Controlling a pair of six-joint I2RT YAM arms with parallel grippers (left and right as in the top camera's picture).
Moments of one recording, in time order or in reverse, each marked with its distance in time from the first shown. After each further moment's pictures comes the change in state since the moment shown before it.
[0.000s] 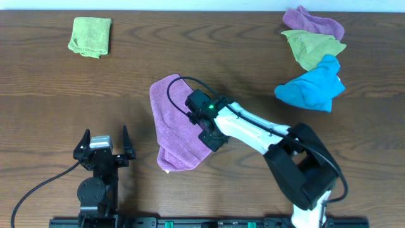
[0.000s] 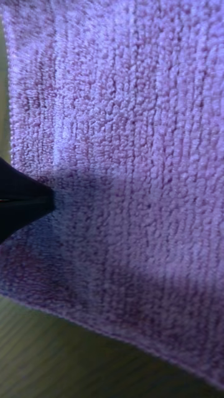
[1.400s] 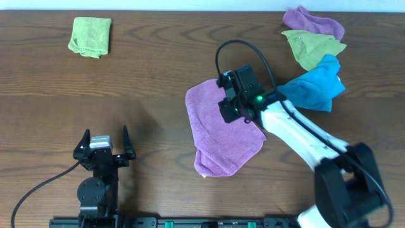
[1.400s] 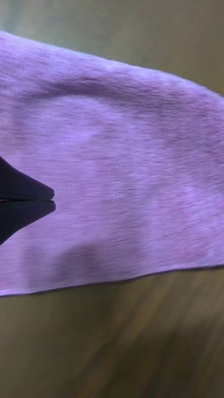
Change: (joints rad) left arm 0.000 0.000 0.000 0.000 0.000 0.000; right arm -0.249 -0.237 -0.144 0.385 -0.176 0.088
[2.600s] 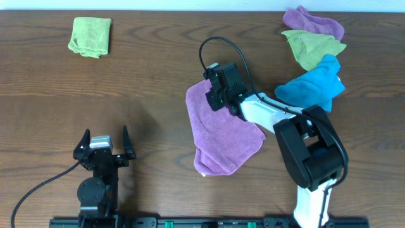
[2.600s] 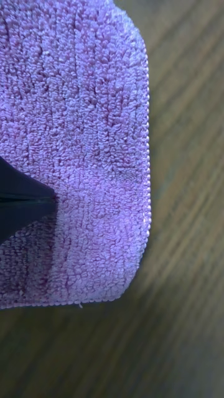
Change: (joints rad) left arm 0.000 0.000 0.000 0.000 0.000 0.000; right arm 0.005 0.315 0.063 0.417 0.062 -0.057
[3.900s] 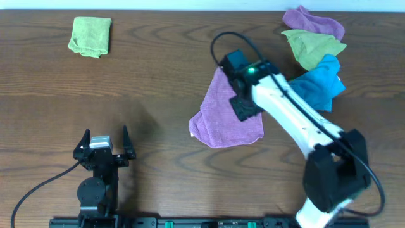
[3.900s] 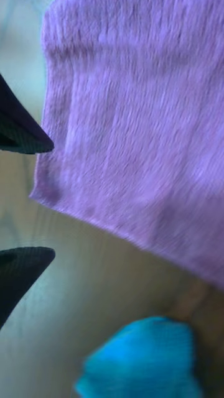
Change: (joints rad) left arm 0.000 0.000 0.000 0.000 0.000 0.000; right arm -0.010 -0.218 0.290 -1.114 0.274 0.122
